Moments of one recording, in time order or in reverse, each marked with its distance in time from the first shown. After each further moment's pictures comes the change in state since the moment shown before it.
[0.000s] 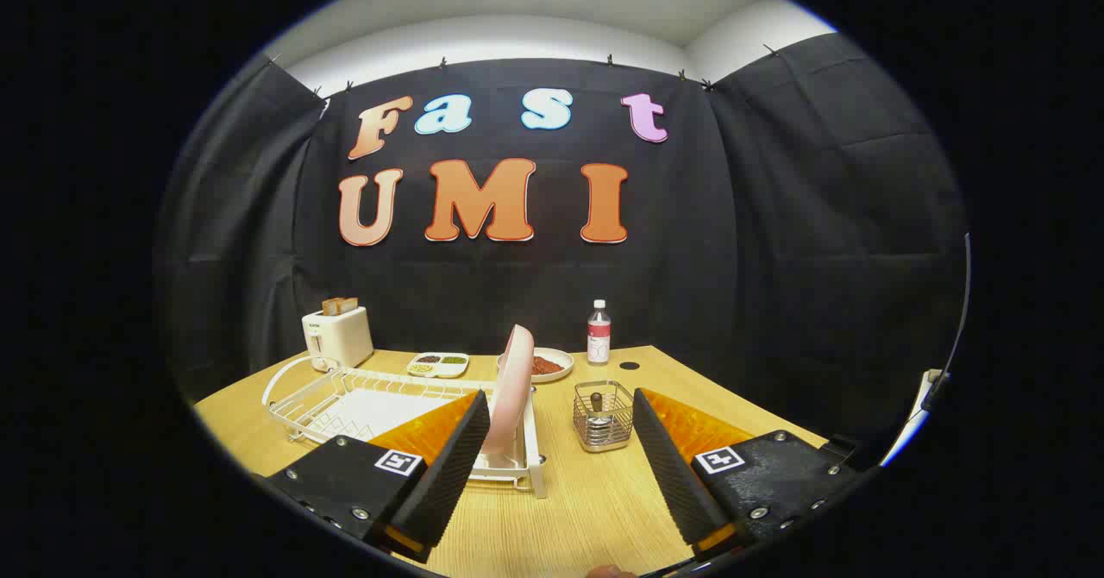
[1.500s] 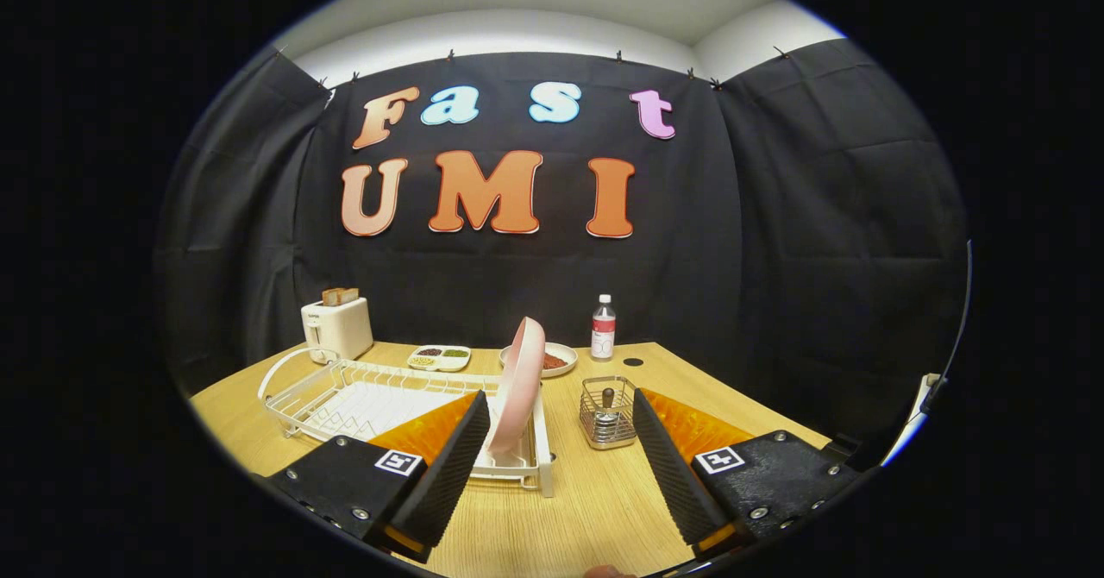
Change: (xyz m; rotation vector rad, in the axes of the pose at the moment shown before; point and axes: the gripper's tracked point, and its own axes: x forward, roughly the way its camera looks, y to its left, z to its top) arm 0.012 0.017 -0.007 -0.018 0.022 0.002
